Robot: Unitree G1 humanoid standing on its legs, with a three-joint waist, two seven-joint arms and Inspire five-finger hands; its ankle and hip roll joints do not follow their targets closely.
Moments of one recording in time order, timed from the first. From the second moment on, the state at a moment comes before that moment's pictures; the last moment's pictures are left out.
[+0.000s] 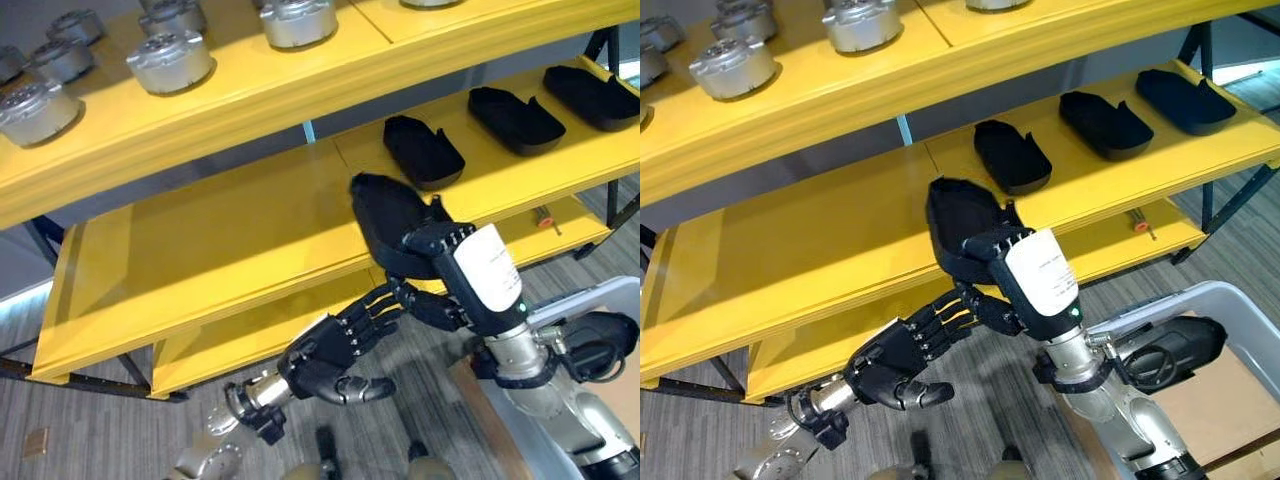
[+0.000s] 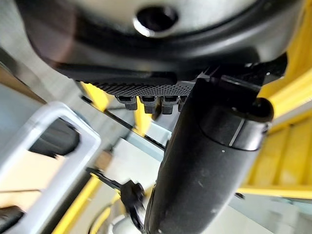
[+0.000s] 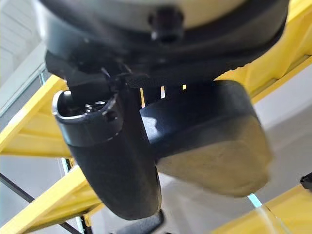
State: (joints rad) left arm 0.08 0.52 -0.49 -0.05 -0.93 -0.24 -0.59; right arm -0.01 -0.75 0.19 -0.25 -0.61 -0.47 -0.49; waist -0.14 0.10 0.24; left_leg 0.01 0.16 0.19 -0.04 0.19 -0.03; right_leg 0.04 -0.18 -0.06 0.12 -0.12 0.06
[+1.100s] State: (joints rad) left arm 0.10 0.56 -0.20 -0.11 -0.83 -0.41 -0.49; right arm 0.05 -0.68 0.20 -0.12 -0.63 -0.23 -0.46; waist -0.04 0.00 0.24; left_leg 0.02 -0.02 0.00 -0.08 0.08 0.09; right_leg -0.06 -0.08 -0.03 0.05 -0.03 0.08
